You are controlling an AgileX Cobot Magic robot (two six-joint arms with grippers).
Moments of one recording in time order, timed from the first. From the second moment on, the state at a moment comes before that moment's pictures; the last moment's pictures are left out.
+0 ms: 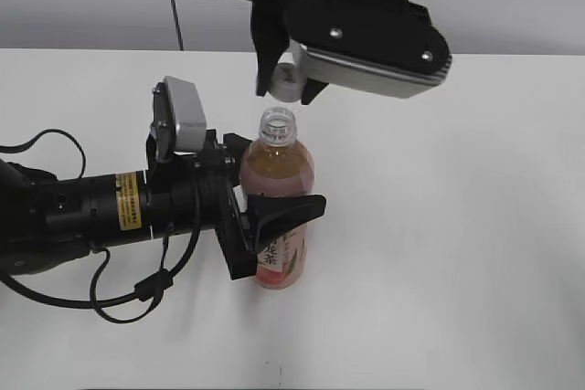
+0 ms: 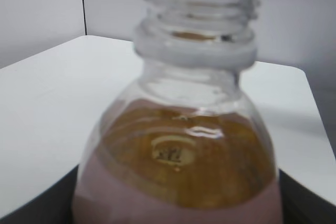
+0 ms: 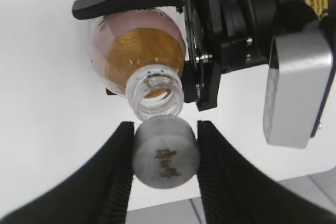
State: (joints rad) left arm -0.45 1.99 -0.66 0.91 -1.22 -0.31; right arm 0.74 1.83 -1.75 0.16 1.22 -2.58
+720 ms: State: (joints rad) left arm -0.45 1.99 -0.66 0.91 -1.22 -0.31; right arm 0.41 1.84 -1.75 0.02 1.22 -1.17
